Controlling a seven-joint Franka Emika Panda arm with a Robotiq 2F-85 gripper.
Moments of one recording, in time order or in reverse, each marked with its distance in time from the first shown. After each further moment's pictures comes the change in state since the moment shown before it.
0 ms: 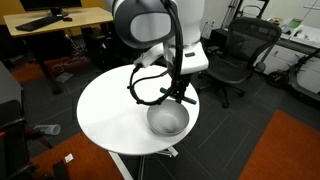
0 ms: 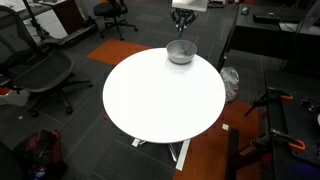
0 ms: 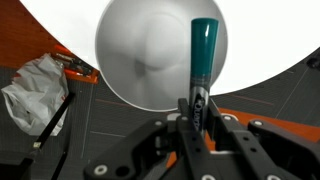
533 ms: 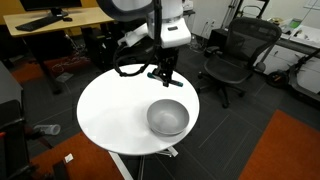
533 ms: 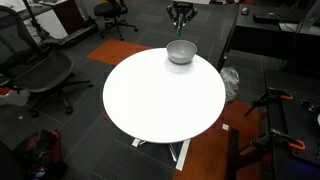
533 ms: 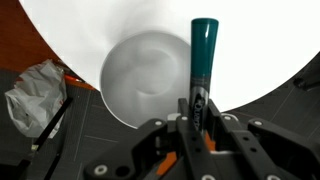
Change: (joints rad) arm 0.084 -0.126 0.001 -0.087 -0.035 -0.054 0.030
